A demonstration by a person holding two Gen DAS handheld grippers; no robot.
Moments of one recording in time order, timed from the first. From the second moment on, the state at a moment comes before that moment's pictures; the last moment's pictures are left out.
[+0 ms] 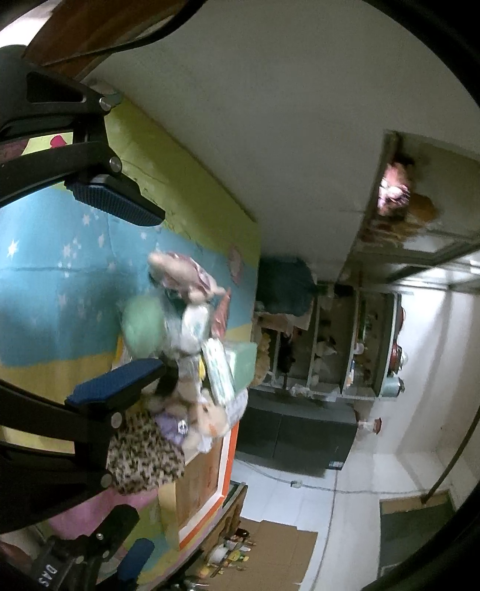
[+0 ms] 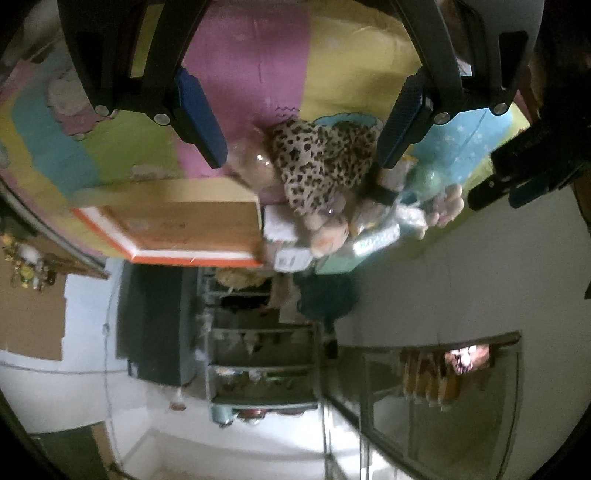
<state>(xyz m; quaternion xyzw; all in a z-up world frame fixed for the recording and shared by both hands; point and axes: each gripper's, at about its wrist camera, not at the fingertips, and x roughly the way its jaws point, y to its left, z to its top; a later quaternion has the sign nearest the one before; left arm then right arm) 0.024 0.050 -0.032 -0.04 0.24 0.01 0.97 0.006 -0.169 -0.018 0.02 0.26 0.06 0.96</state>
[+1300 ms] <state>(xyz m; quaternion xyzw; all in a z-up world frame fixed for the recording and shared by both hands) 0.091 0.048 -0.073 -0.11 0.31 -0.08 0.94 0.064 -0.165 -0.041 0.02 0.28 0.14 0.95</state>
